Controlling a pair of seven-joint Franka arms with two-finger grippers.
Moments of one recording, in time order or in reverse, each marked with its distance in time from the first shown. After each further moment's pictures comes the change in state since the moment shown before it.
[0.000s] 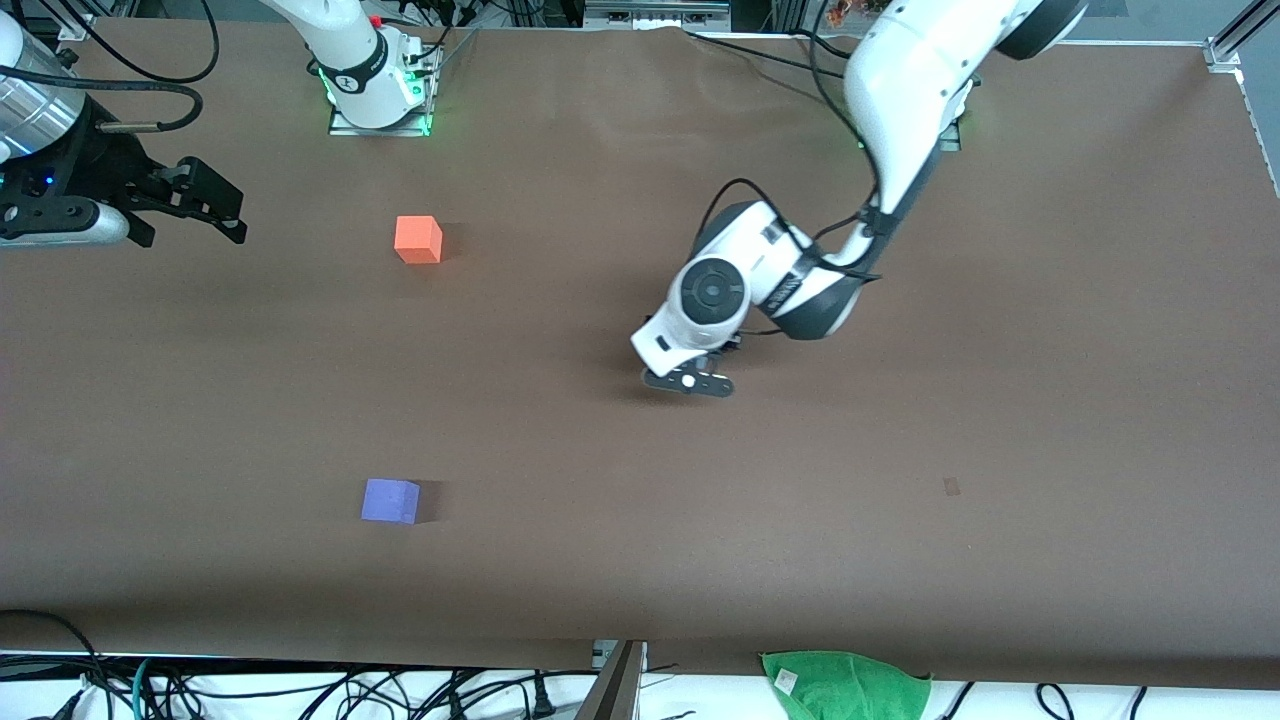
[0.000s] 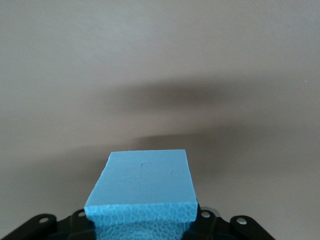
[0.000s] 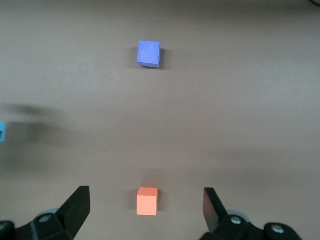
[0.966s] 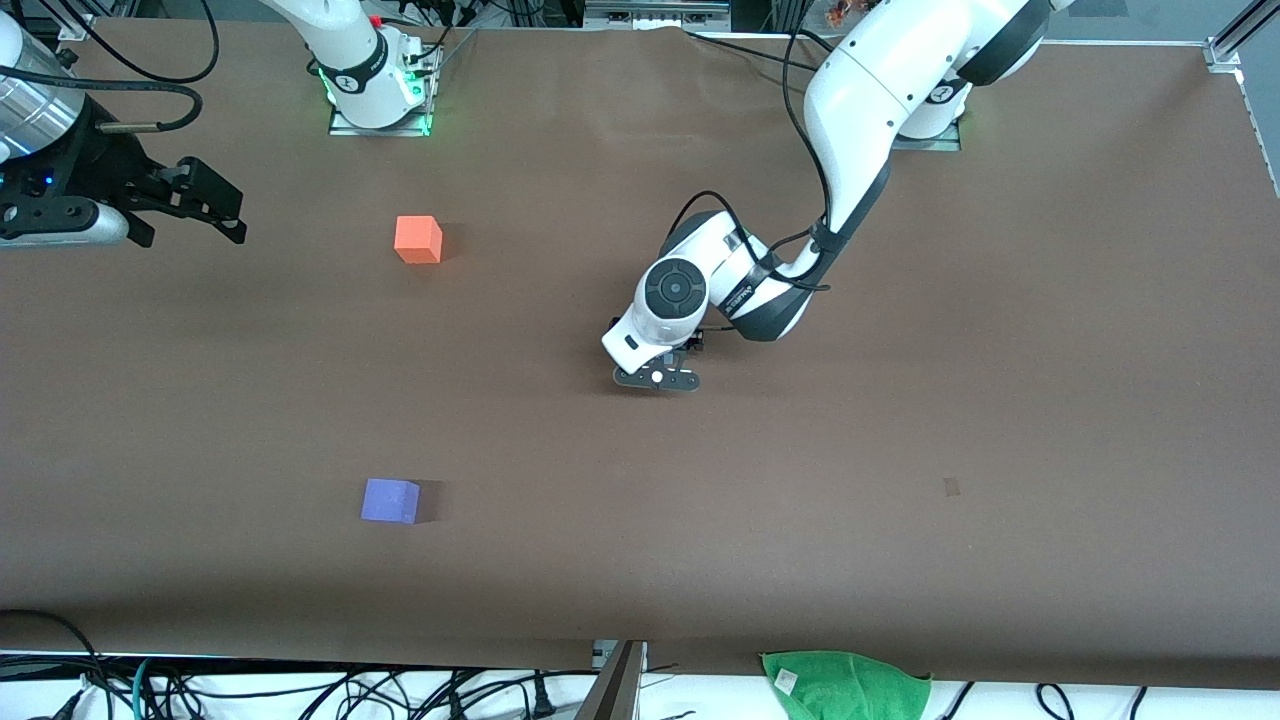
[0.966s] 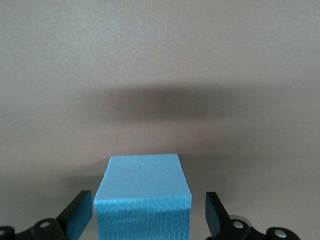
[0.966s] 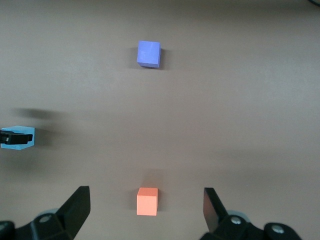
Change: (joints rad) left arm -0.038 0.064 0.001 0.038 0.000 0.068 -0.063; right arm 0.000 0.000 0.000 0.000 0.000 0.000 0.000
